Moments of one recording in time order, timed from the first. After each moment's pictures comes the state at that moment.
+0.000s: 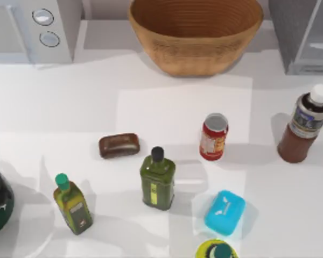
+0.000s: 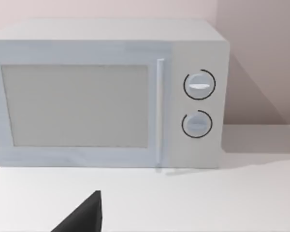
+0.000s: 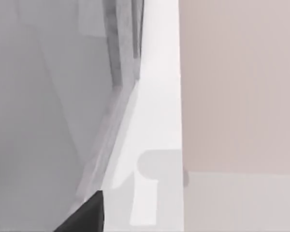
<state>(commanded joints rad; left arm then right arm) 0.00 0.00 0.00 0.00 0.00 0.00 -0.93 1.84 1.30 -0.31 -0.76 -0.65</state>
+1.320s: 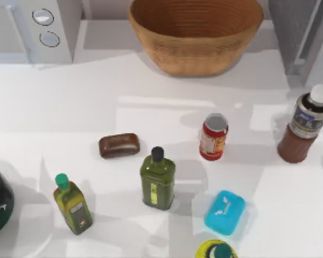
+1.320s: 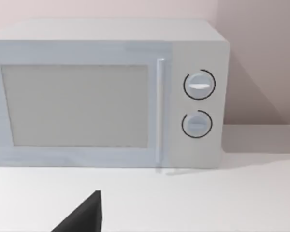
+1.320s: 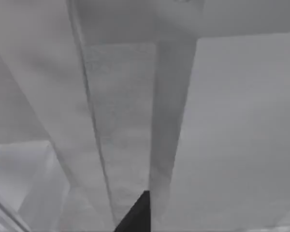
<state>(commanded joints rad) 0.00 0.00 0.00 0.00 0.00 0.00 -0.04 1.62 1.00 0.04 -0.05 -0.03</state>
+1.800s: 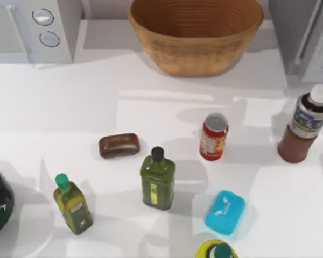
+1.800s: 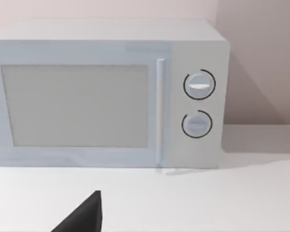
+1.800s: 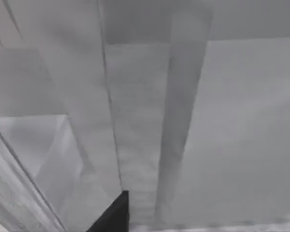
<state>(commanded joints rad) 0.00 0.00 0.00 0.00 0.00 0.00 -0.04 1.66 1.03 0.04 -0.03 -0.02</state>
